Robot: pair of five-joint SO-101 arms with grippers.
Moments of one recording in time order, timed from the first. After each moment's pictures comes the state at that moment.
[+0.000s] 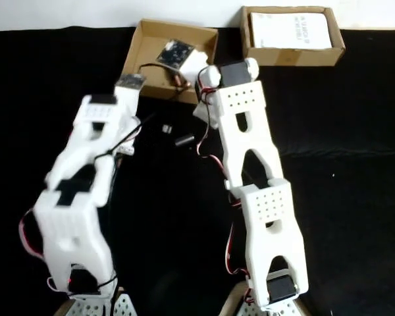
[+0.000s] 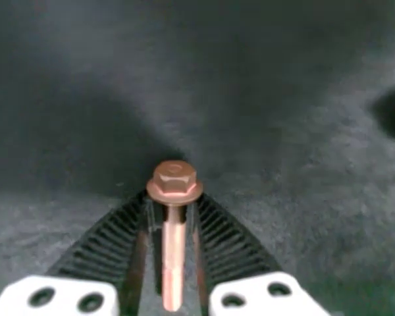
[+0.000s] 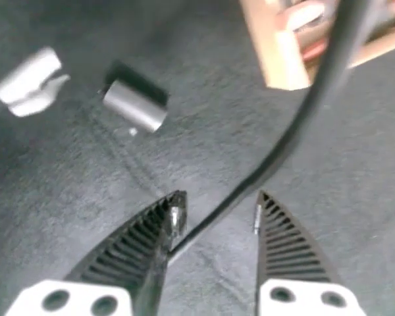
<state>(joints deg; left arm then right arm) -6.7 22.5 6.5 60.7 -0.6 -23.5 48.3 -69.3 100.5 41.5</state>
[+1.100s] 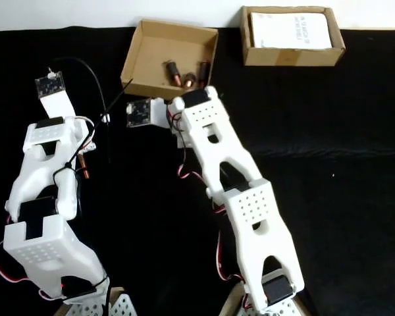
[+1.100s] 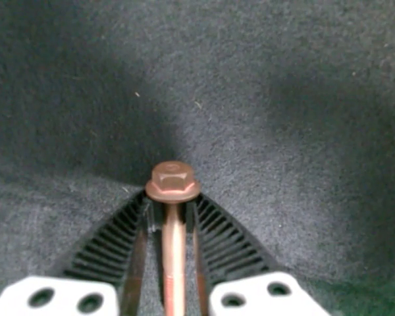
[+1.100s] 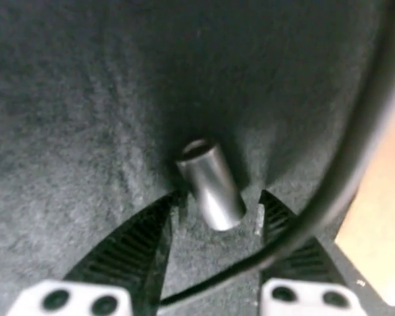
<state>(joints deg) -19.9 13.9 19.2 43.9 13.8 -30.9 53.6 -49.4 76.4 69.2</state>
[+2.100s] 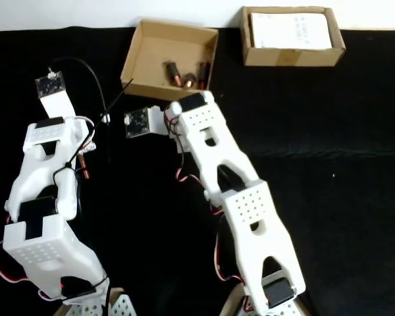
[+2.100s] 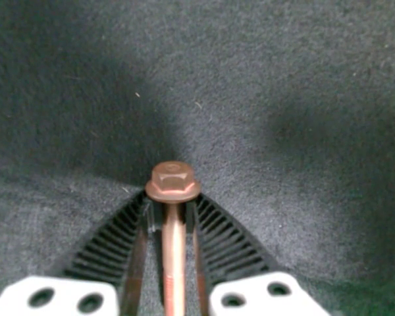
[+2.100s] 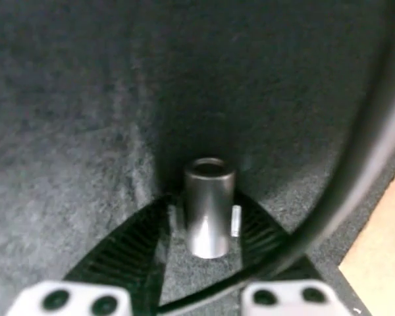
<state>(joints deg) -19.9 13.9 19.2 43.9 13.8 -30.9 59.5 -50.4 79.8 76.1</state>
